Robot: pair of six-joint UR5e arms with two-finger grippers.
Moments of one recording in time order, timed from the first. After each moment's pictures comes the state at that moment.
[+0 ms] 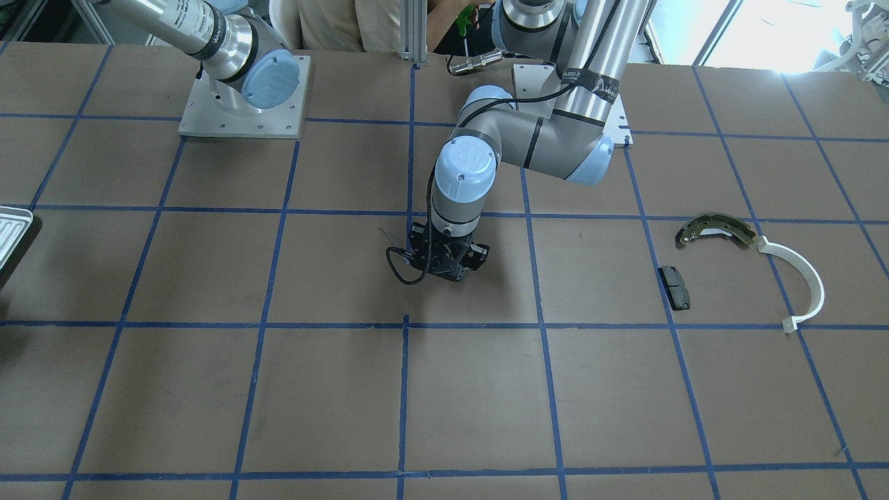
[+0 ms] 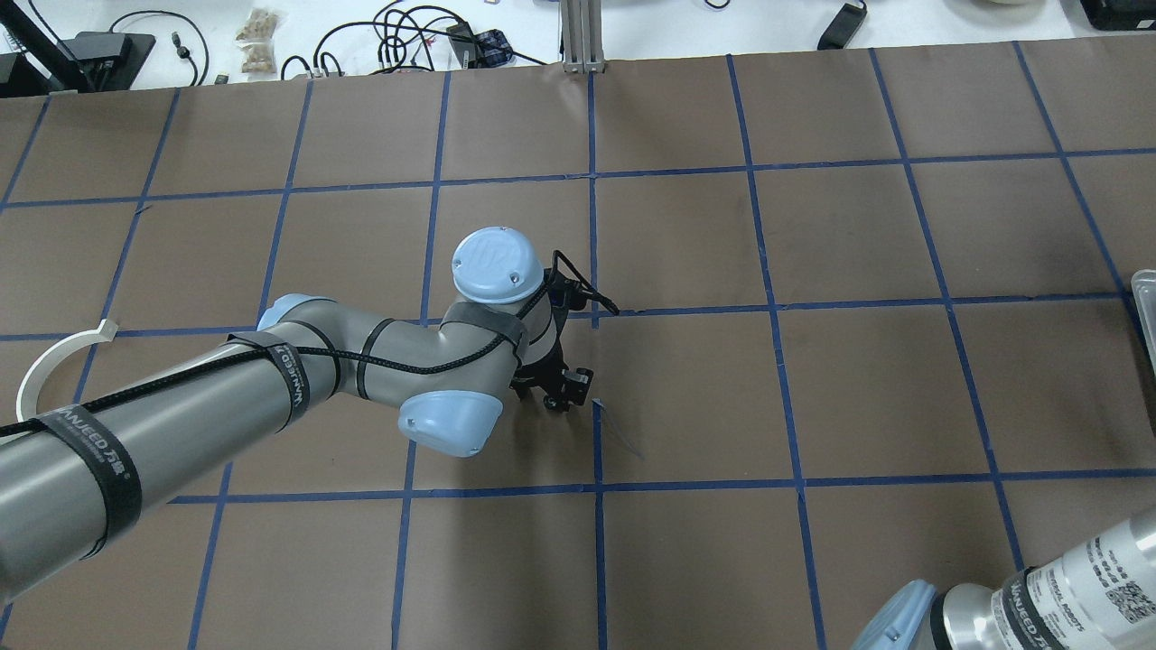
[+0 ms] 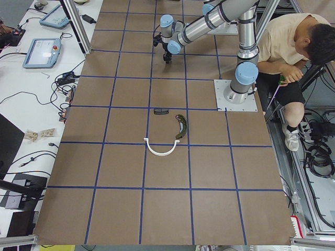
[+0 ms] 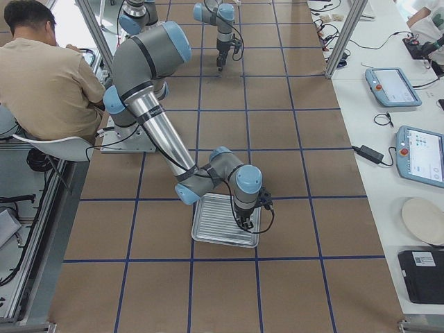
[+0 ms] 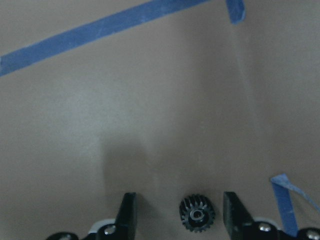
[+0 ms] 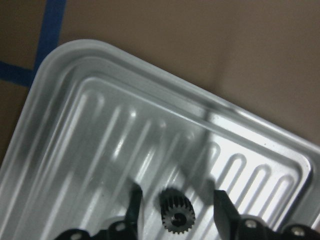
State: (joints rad) left arm -1.91 -1.95 -2.02 -0.80 1.51 0.00; right arm 0.68 -0.97 1.65 -2.35 -1.65 -1.20
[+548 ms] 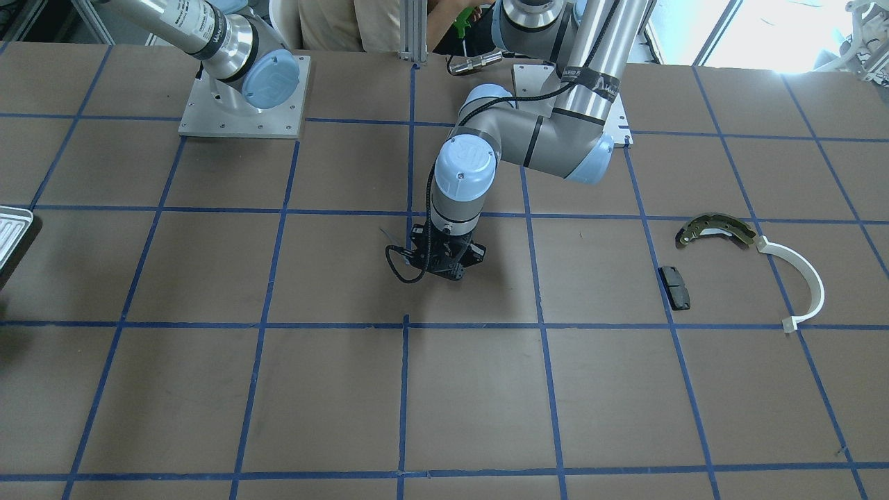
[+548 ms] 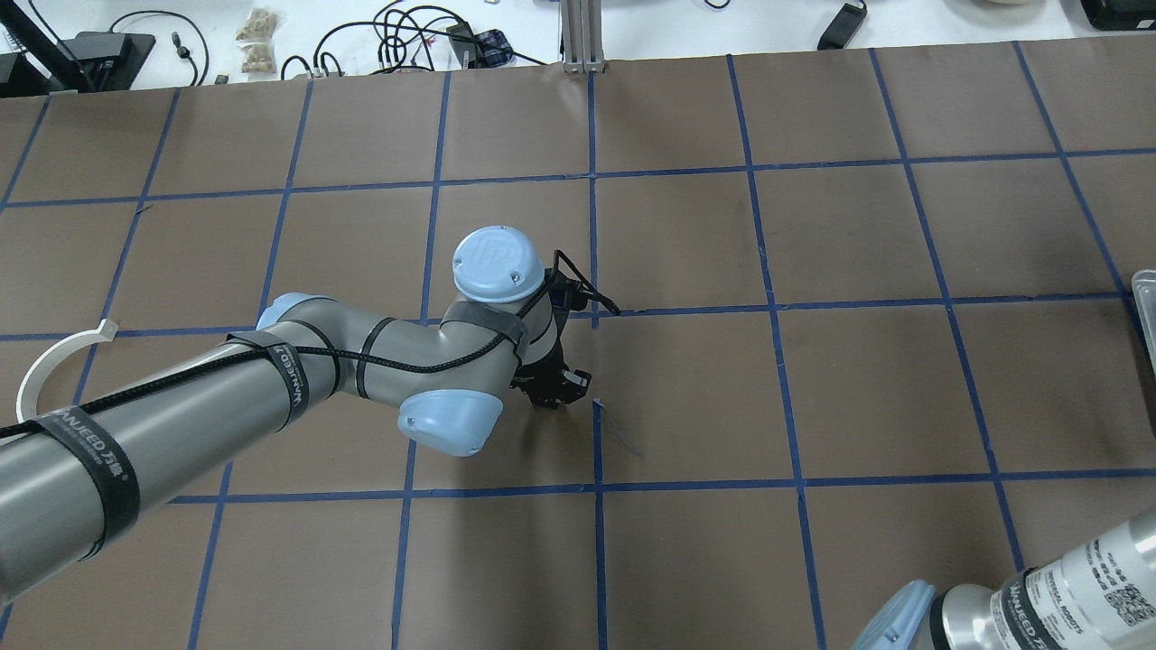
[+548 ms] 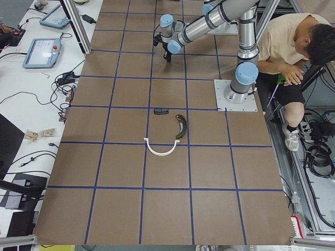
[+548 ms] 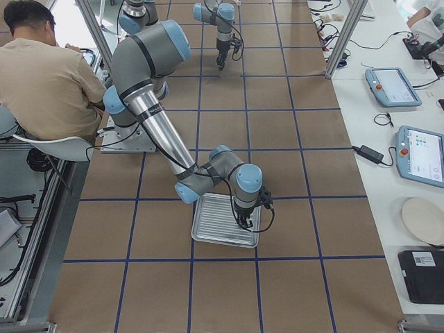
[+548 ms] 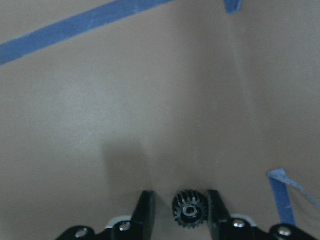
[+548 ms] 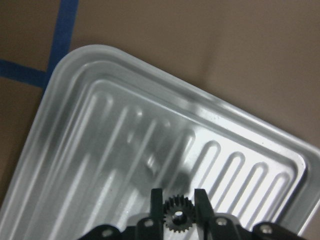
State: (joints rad) left arm -1.90 -1.94 -2.01 -0.81 1.52 0.02; right arm 0.69 -1.00 1.65 -2.32 -1.65 -1.20
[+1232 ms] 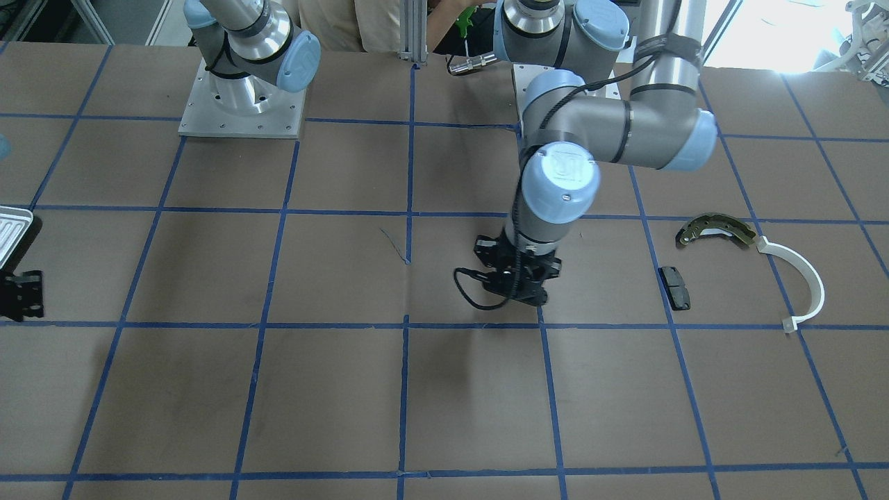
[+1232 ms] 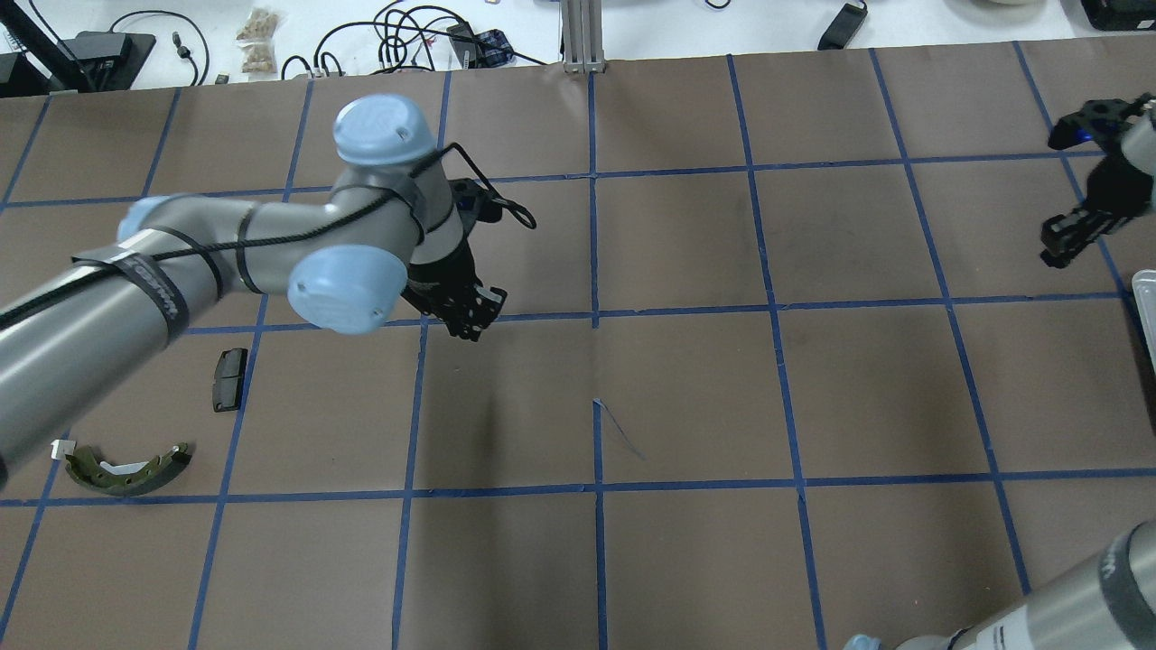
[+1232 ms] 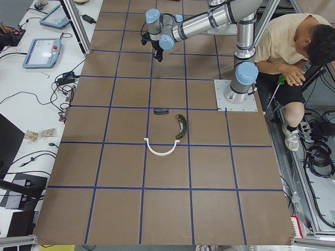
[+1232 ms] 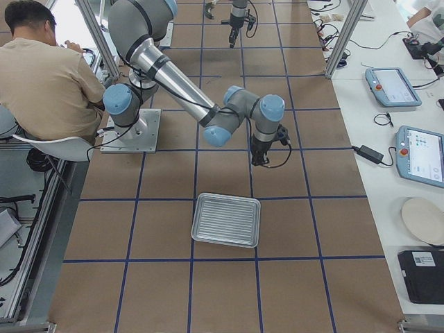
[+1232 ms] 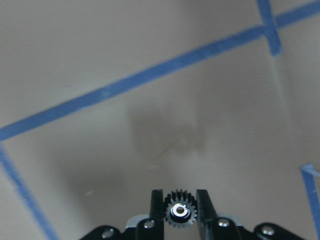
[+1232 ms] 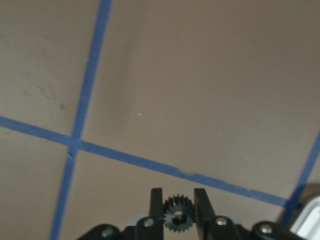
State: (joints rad) left arm -1.66 -1.86 -1.79 -1.21 1.55 0.20; right arm 1.10 -1.20 1.71 -2.07 -1.63 -0.77
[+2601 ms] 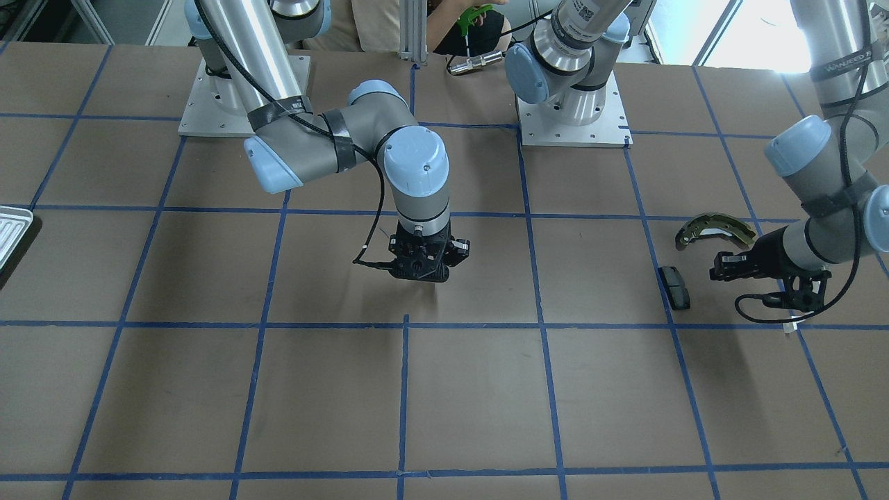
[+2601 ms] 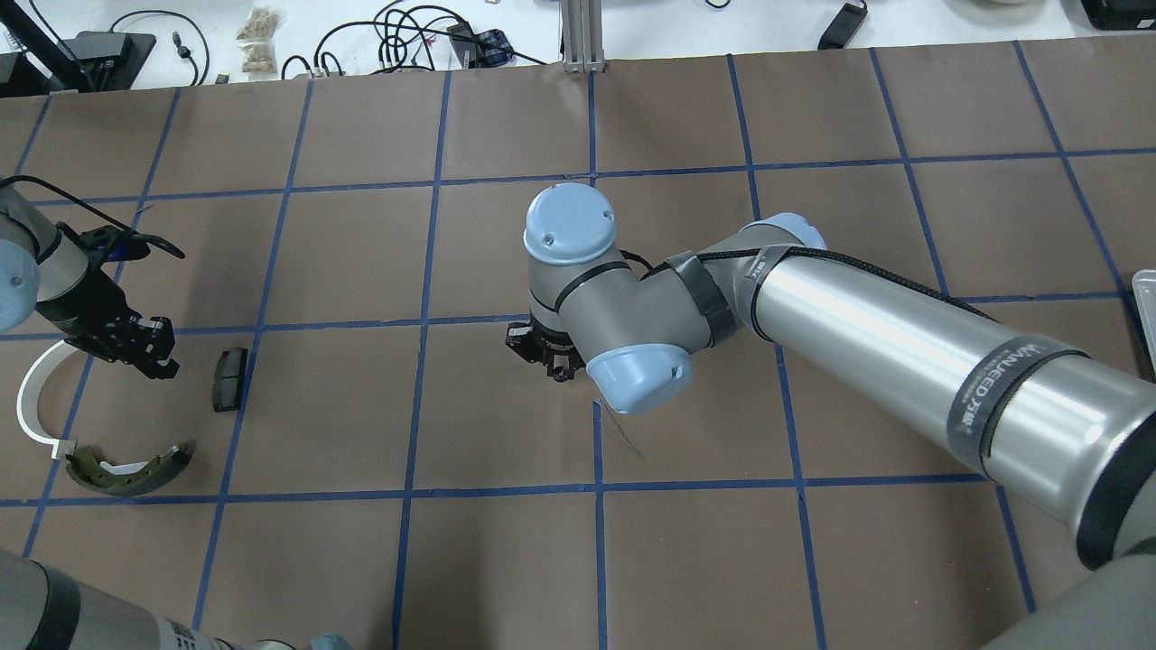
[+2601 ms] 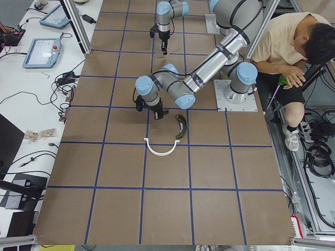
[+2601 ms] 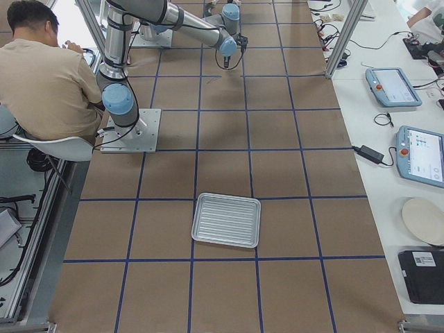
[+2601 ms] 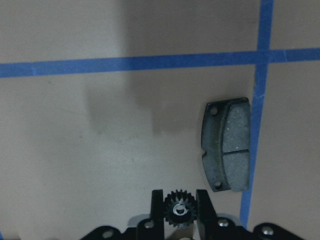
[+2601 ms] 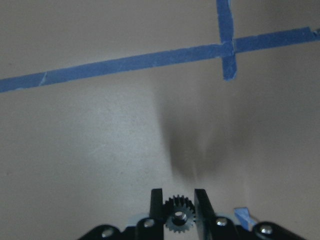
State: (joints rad) left arm -0.95 -1.94 -1.84 -1.18 1.63 0.66; right arm 2.05 -1.12 1.79 -2.27 -1.47 0.62
